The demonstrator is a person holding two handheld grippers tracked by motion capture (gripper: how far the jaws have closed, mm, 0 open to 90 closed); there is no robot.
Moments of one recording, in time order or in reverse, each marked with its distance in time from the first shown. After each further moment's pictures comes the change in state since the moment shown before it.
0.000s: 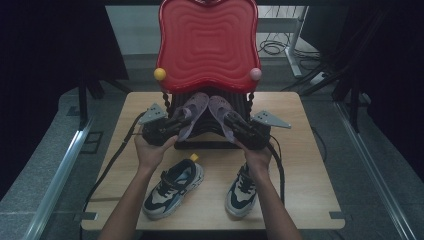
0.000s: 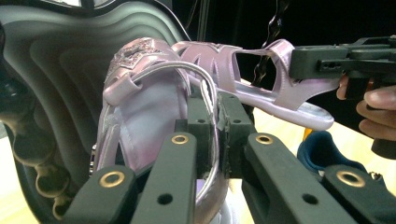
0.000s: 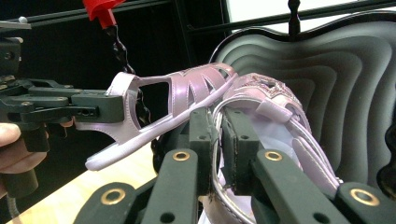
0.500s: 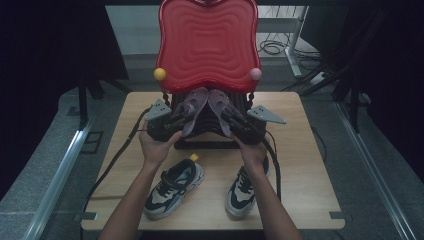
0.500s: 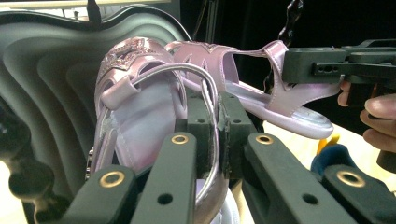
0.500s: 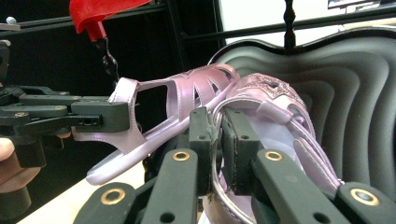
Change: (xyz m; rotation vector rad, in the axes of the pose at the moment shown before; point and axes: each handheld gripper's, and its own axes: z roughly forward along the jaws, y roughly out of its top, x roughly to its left) left arm -0.002 0.009 0.013 -0.019 0.042 0.022; right arm 0.002 0.007 0.015 -0.032 -0.029 -0.011
